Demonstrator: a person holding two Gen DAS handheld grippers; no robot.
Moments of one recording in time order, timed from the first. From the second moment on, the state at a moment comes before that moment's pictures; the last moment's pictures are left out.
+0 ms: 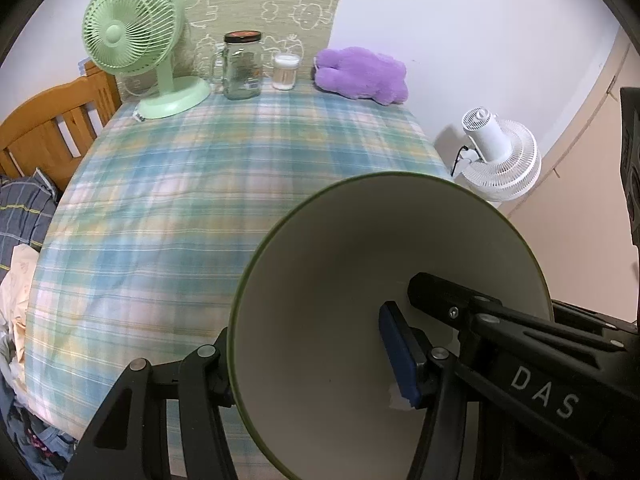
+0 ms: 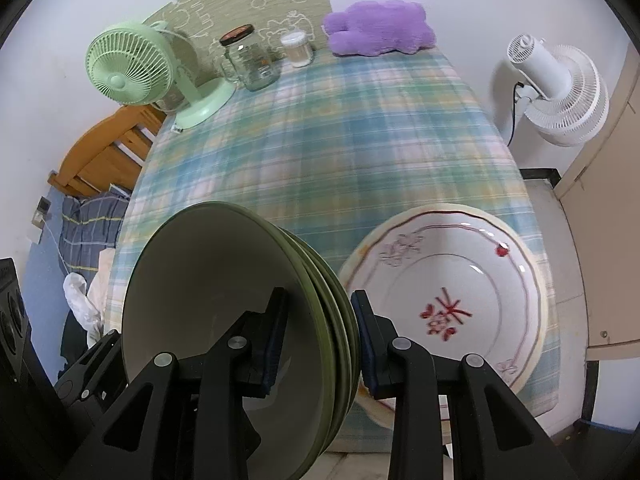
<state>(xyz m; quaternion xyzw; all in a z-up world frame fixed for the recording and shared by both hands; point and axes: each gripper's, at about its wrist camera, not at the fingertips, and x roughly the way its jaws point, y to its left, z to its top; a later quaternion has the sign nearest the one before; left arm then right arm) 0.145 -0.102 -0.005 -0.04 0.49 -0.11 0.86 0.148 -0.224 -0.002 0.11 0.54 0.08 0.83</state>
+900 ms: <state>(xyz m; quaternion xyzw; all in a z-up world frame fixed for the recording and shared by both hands) 0.153 -0.206 -0.044 -0.06 0.53 -0.11 0.84 0.155 -0.328 -0.033 0.09 0.58 0.06 0.81</state>
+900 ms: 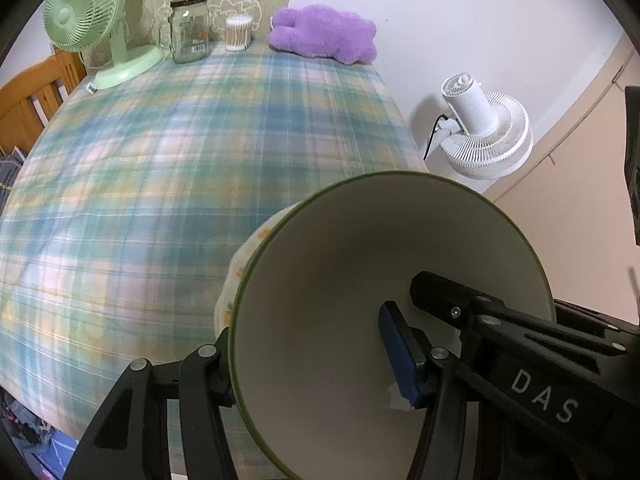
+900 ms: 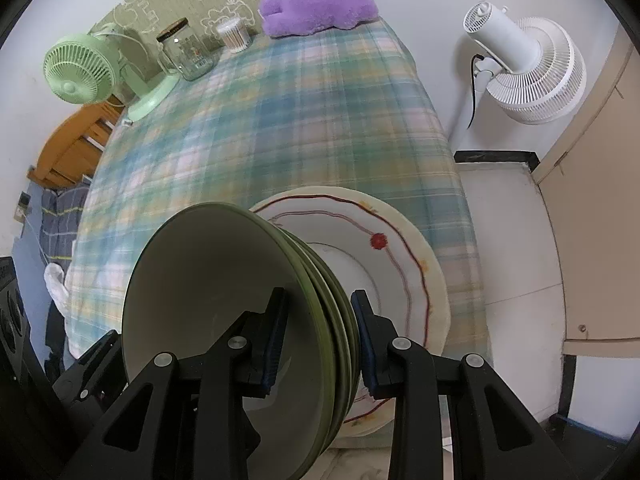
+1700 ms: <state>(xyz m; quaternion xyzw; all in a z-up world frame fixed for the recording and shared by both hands) 0.164 -0.239 -0.053 0.02 0.53 -0.07 0.84 0.169 -0.354 -0.059 0.12 0.59 0.08 0.80</state>
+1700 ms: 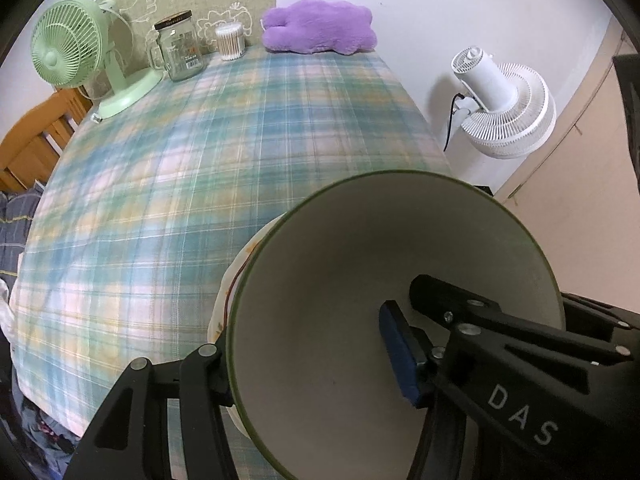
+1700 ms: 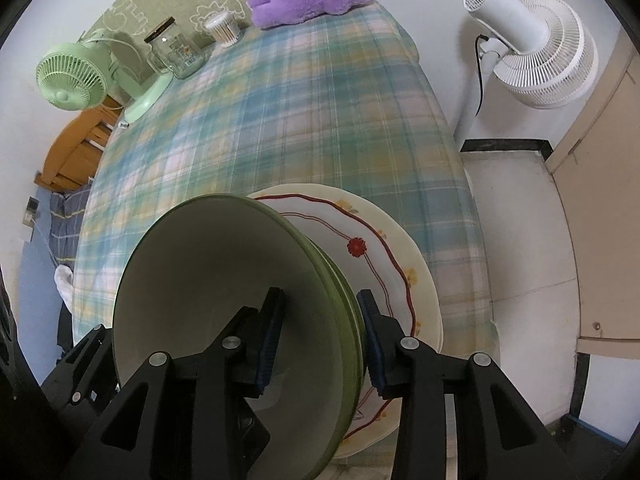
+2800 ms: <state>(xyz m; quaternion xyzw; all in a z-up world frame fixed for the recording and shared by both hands) 0.122 -0.083 0.028 0.04 0.38 -0.12 0.92 0.095 -0.245 0.038 0.08 0.43 -0.07 0.90</state>
